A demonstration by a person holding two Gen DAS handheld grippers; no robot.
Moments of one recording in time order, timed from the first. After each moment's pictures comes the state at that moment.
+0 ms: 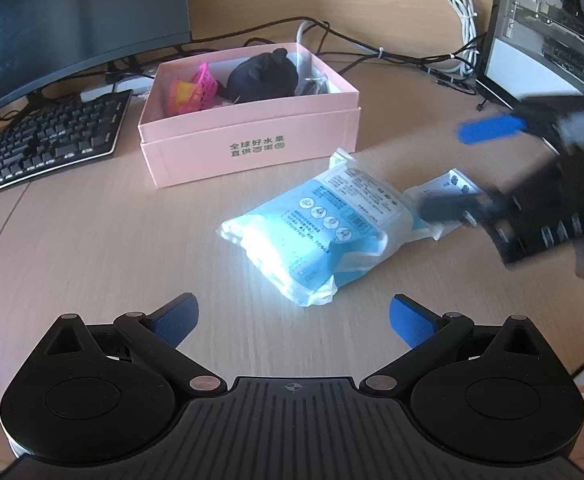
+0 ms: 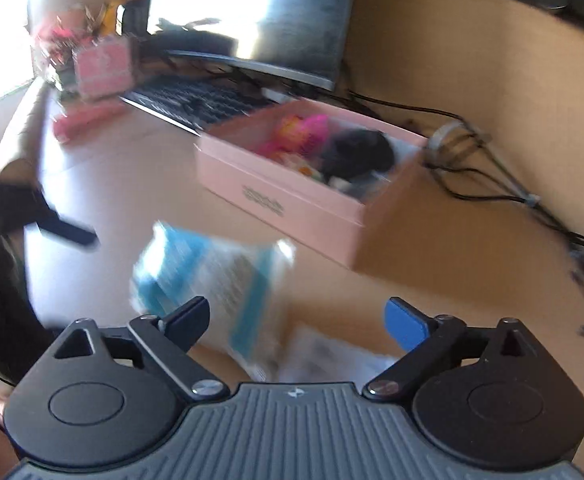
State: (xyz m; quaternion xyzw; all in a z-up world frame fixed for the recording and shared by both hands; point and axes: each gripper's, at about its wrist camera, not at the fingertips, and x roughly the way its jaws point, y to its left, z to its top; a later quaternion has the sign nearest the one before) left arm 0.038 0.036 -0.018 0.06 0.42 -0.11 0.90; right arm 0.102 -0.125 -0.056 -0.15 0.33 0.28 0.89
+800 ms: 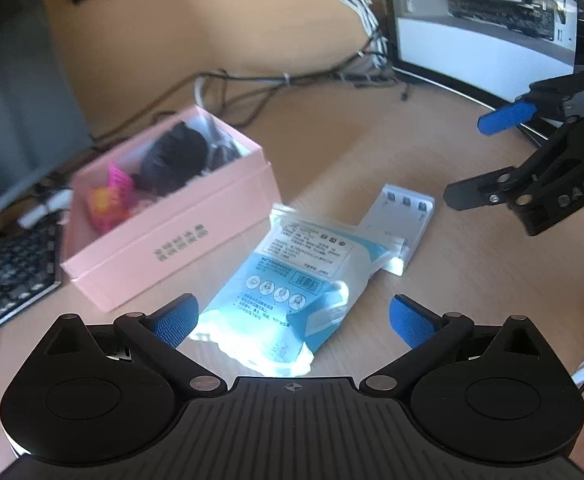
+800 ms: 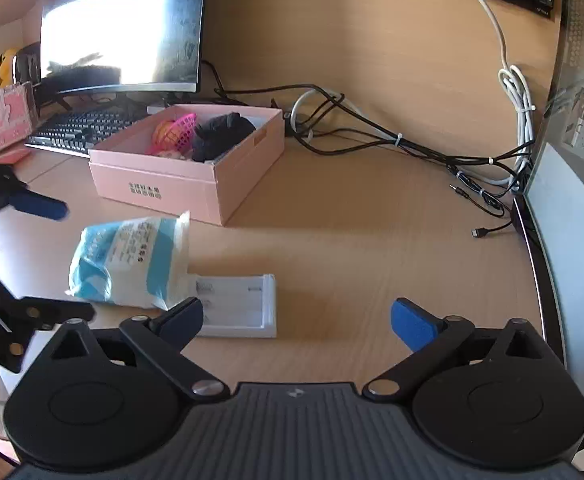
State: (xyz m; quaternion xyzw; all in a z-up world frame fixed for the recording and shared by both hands) left arm 0.065 -0.006 -0.011 0.19 0.35 -0.22 0.89; right arm 0.079 -0.197 -0.056 -0.07 0.33 0.14 0.93
